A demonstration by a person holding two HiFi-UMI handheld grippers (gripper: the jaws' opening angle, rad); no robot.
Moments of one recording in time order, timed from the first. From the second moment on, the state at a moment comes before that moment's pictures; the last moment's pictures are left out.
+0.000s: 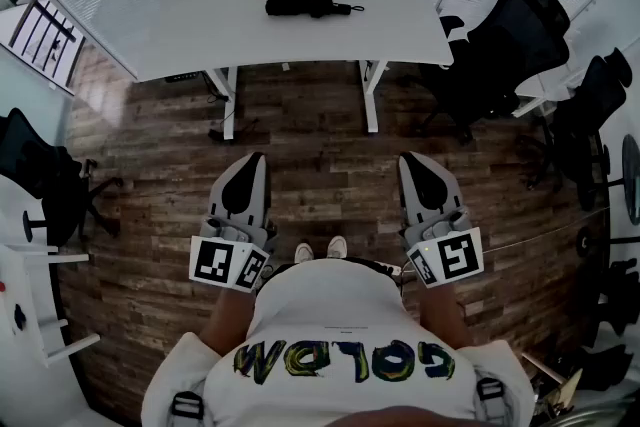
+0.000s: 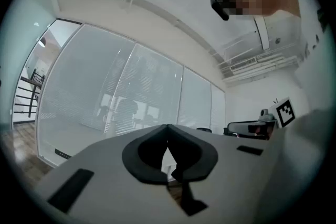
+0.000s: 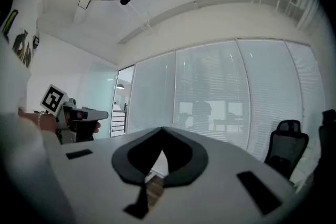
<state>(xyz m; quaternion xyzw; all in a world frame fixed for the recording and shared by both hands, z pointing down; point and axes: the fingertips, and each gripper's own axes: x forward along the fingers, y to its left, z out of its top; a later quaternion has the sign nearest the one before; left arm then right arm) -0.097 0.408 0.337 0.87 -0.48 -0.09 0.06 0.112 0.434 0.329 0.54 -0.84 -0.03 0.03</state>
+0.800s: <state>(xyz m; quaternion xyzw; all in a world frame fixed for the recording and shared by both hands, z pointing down) -0.018 0.406 0.359 0.87 -0.48 -0.08 0.08 0.184 0.428 0.349 0.53 -0.85 -0.02 0.04</state>
